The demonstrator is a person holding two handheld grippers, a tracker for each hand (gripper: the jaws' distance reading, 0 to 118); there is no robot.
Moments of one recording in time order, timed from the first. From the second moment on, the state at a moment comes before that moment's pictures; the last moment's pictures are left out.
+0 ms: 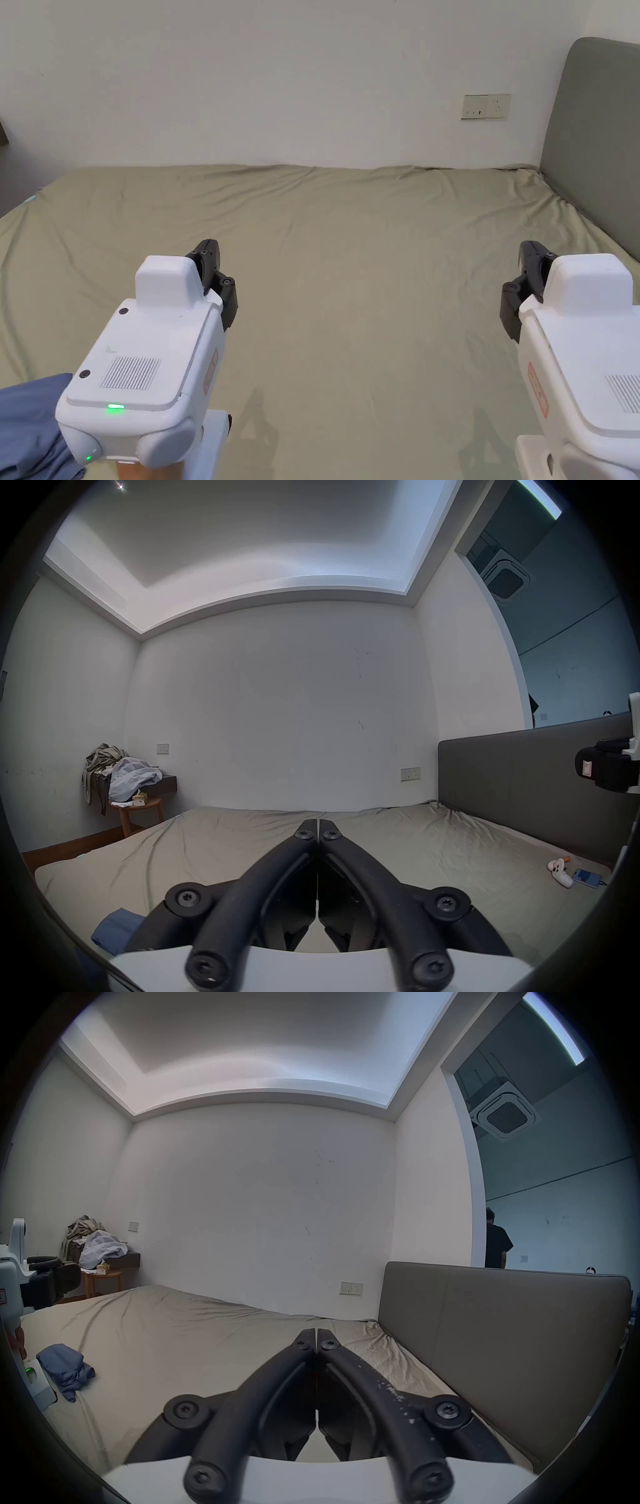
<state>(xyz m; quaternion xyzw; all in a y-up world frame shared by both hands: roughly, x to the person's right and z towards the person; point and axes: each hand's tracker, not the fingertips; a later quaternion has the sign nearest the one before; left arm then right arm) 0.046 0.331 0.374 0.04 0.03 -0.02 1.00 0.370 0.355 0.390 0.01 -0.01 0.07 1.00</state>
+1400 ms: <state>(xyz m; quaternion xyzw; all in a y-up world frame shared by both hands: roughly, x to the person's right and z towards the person) 0.044 0.331 0.375 0.03 0.02 -0.01 1.00 0.368 0.359 0.395 0.01 -0.02 0.09 1.00</state>
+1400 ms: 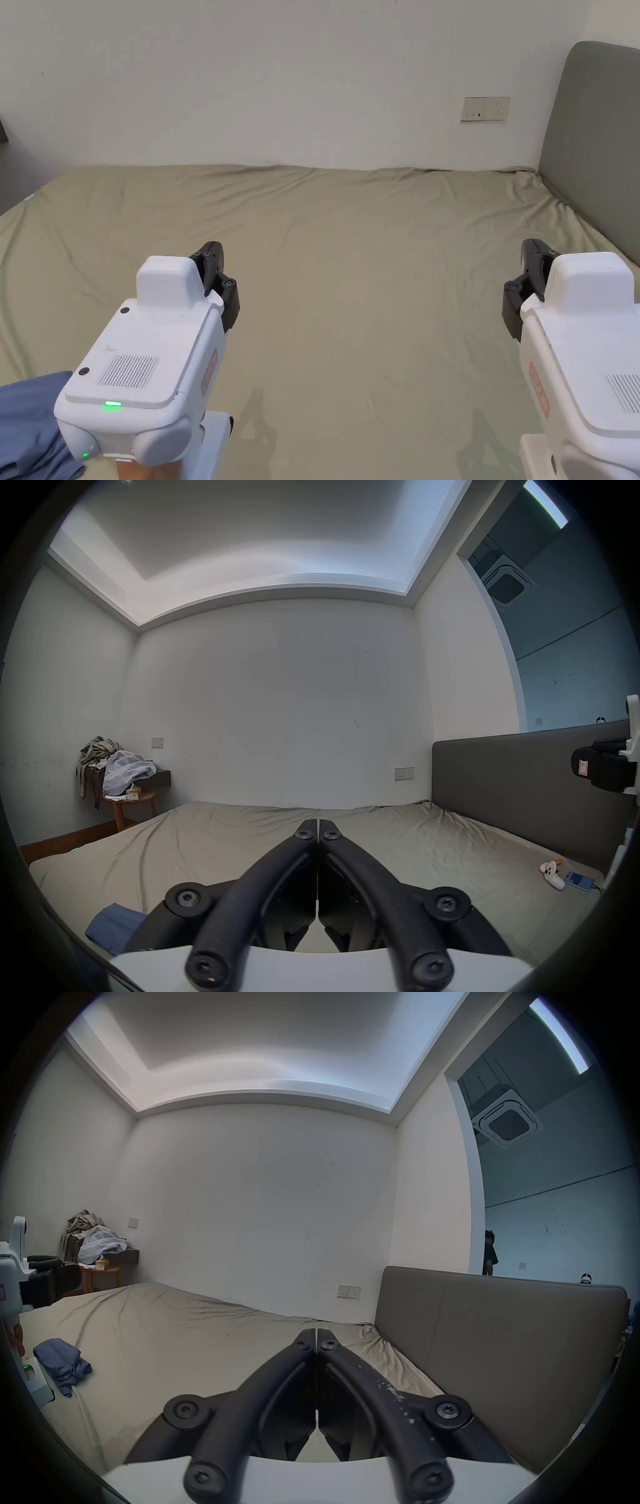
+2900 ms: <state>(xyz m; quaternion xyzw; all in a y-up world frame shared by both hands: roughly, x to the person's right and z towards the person) 0.044 0.330 0.376 0.04 0.02 0.00 1.00 0.366 0.363 0.393 -0.01 -0.02 0.08 1.00</state>
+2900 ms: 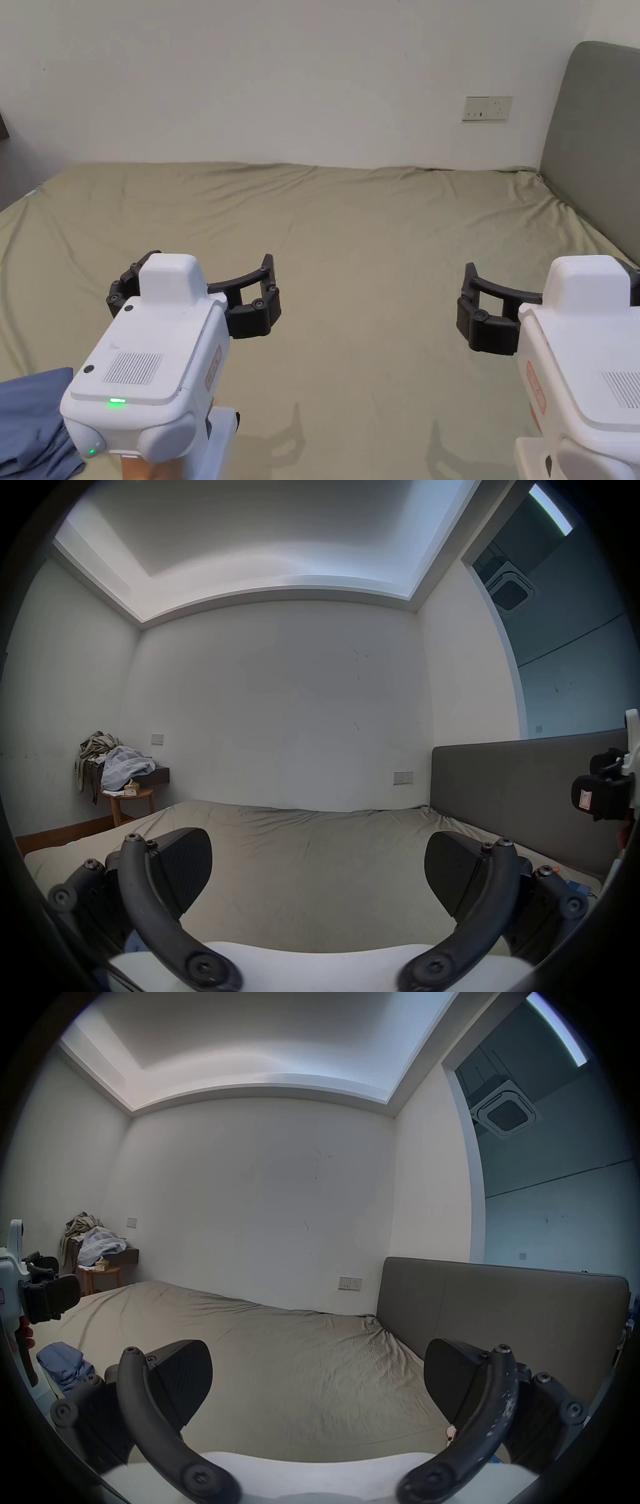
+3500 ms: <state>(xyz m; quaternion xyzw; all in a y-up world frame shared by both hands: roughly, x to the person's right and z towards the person) 0.044 0.330 0.378 0.04 0.02 0.00 1.00 0.371 0.360 0.393 -0.01 -0.02 0.08 1.00</state>
